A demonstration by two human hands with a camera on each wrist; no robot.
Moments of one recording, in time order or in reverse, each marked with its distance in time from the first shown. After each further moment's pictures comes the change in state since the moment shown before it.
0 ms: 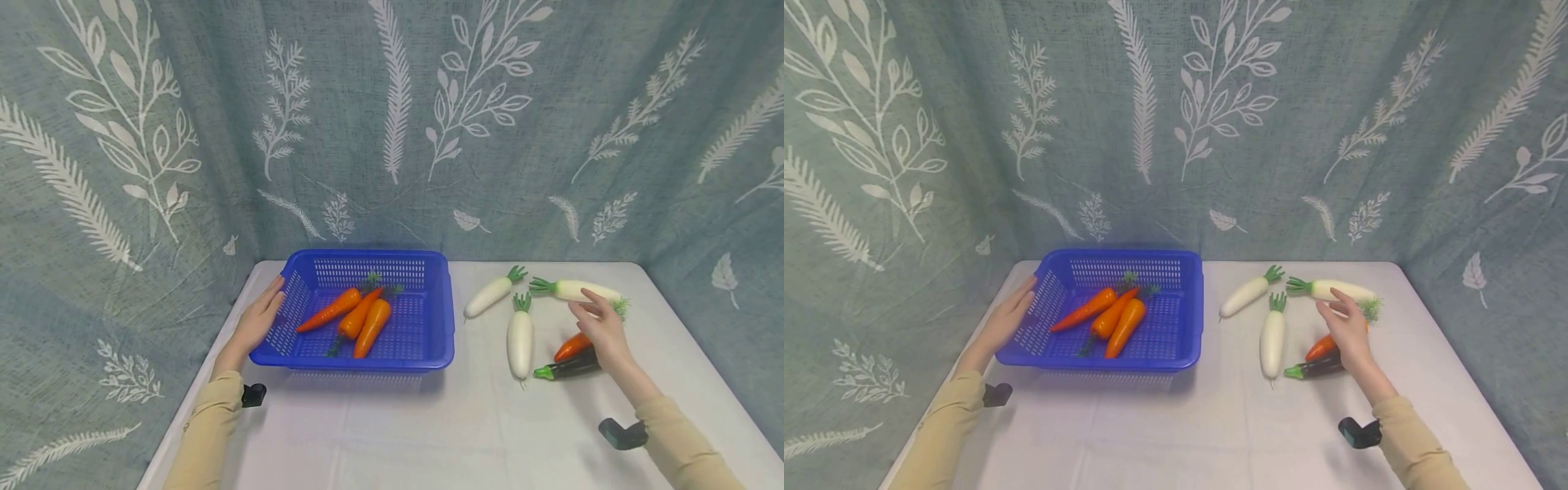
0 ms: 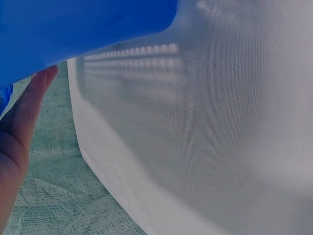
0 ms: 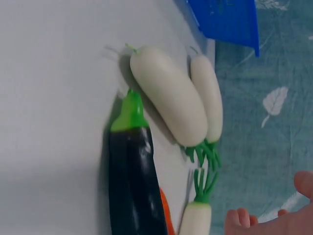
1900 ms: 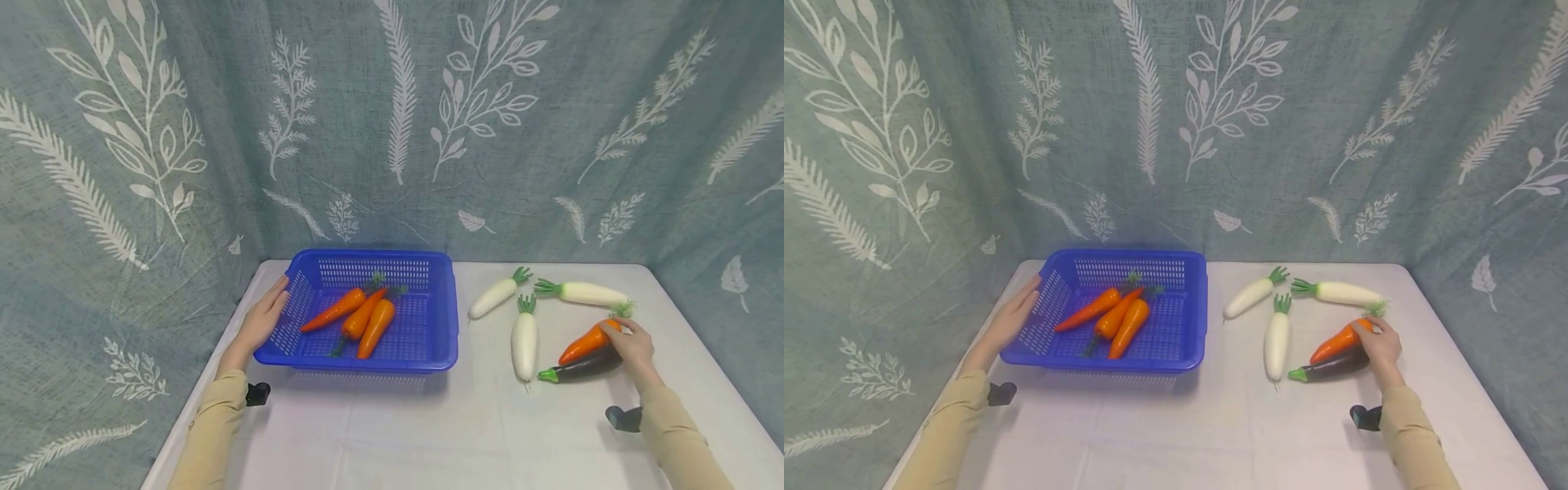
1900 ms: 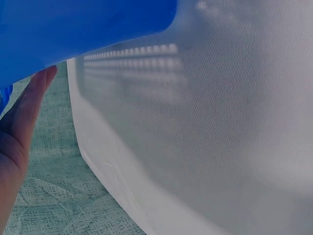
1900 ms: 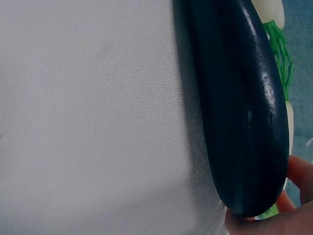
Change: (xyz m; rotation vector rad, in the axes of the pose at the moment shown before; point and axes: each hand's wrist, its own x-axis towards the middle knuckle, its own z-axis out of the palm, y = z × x) left_hand 0.000 -0.002 0.001 -0.007 0.010 0.012; right_hand 0.033 0.064 -0.030 -0.111 0.146 0.279
